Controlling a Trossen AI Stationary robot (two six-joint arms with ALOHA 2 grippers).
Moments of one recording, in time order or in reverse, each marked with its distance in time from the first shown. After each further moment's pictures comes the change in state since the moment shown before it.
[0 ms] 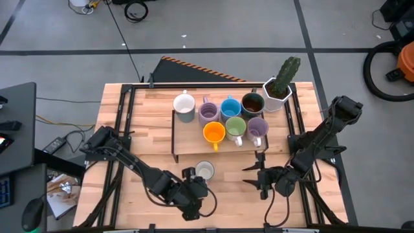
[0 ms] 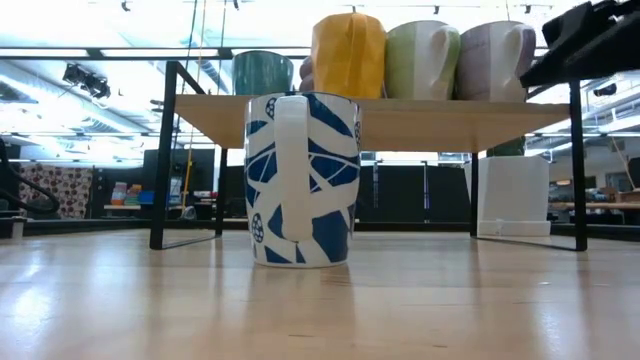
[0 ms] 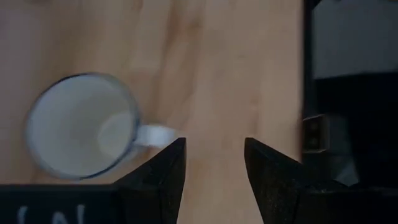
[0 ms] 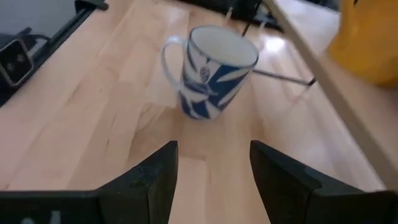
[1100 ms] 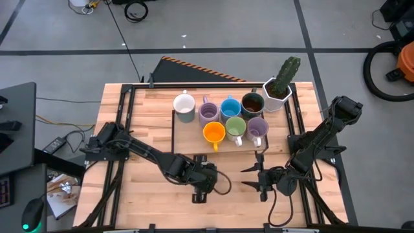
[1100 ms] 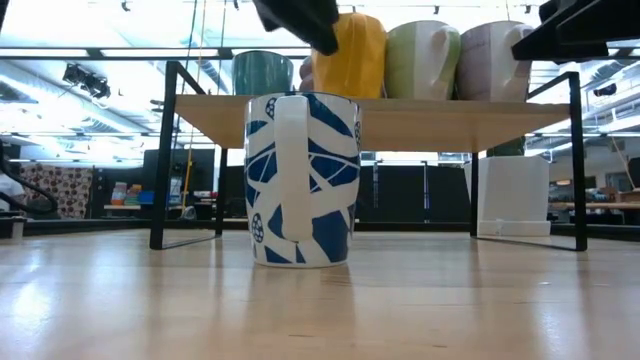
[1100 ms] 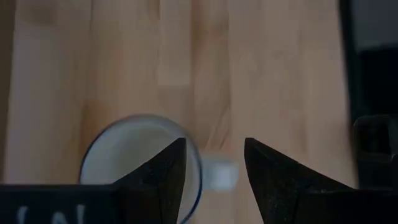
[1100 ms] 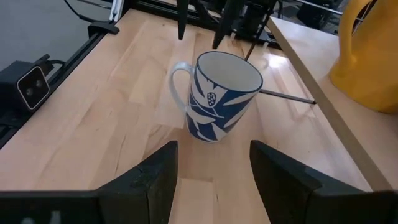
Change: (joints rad) left arm 0.169 0.036 0.004 -0.002 0.137 0.277; right arm -0.001 0.002 0.000 0.119 -0.001 -0.076
